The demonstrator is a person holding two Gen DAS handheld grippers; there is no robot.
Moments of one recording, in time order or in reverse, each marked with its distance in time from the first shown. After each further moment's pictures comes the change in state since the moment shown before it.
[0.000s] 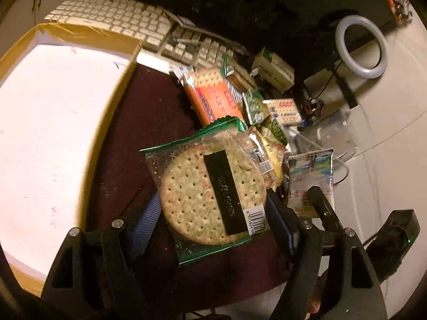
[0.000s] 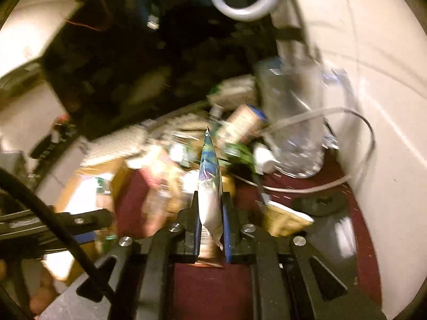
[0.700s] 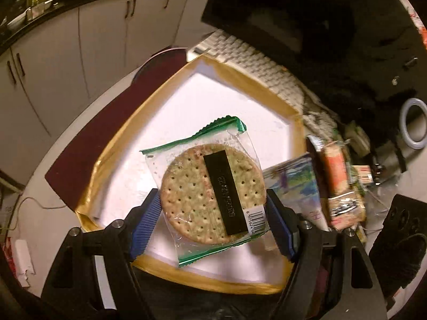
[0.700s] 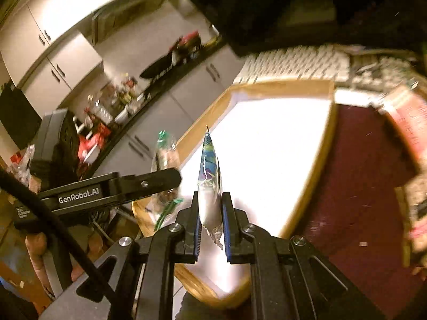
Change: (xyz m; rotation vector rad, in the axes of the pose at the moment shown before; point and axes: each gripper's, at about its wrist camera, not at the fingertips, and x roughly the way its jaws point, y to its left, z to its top) left arm -0.110 0.171 -0.020 -0.182 -0.188 0.338; right arm 0.103 0.195 -0.058 -0.225 0.413 0.634
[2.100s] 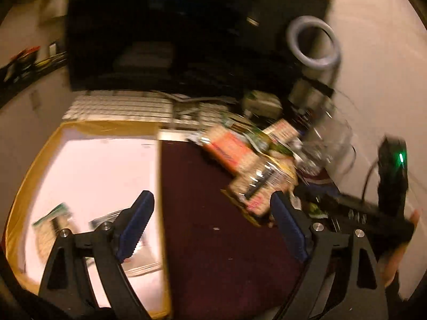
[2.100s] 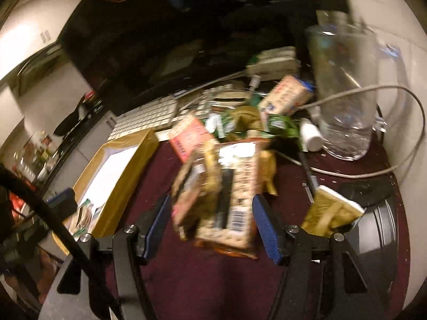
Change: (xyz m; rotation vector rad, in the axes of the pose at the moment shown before) left arm -0.015 -0.174 -0.051 0.579 -0.195 -0.271; right arm -0.172 -0.107 -0.037 0.233 -0.249 -0.496
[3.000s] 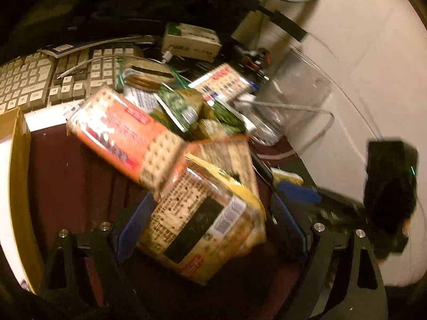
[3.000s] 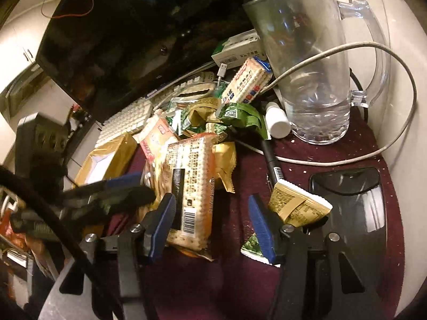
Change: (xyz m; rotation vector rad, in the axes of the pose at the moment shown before) left arm 0.130 -0.045 0.035 0.078 0.327 -0.385; right arm 0.001 -0.053 0.000 0.100 0.044 0.027
